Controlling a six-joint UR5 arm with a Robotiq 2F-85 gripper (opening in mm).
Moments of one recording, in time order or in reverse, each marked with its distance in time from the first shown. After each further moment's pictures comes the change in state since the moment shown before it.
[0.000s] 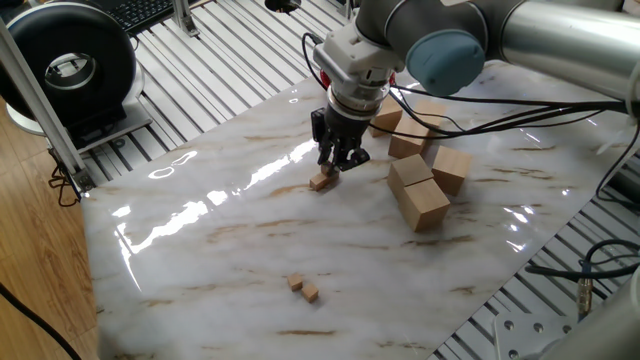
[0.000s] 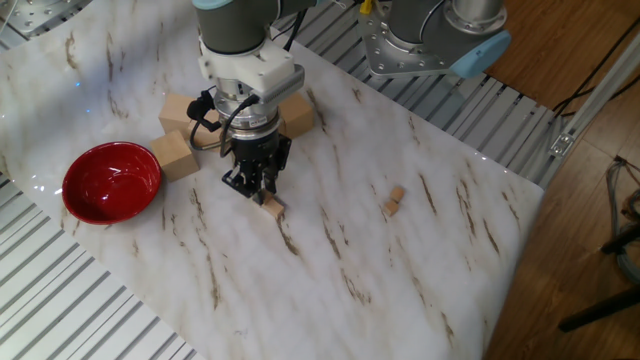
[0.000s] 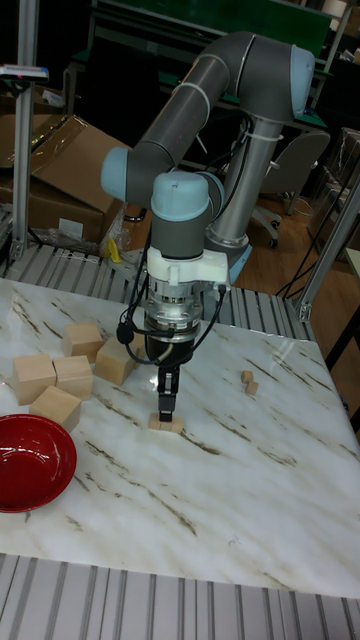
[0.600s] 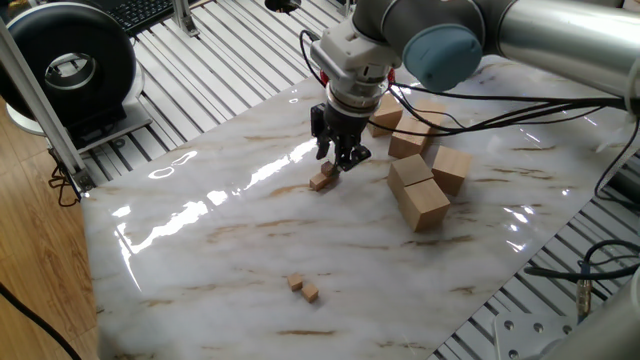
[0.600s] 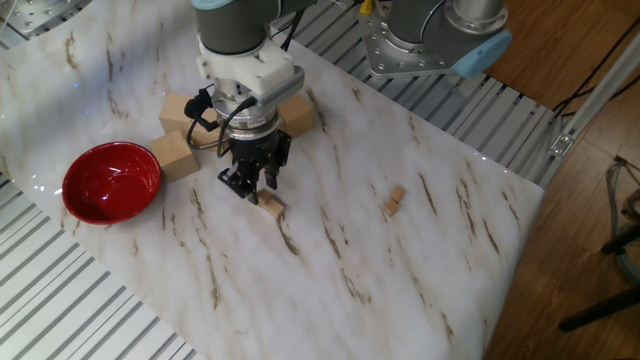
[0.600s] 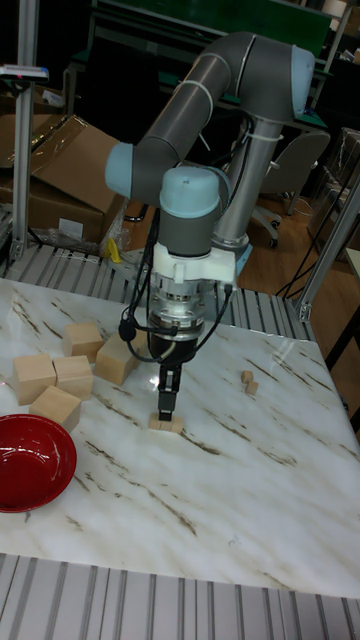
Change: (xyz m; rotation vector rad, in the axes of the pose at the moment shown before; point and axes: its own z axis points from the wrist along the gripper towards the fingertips) arm -0.001 -0.005 -0.010 -0.016 0.037 0.044
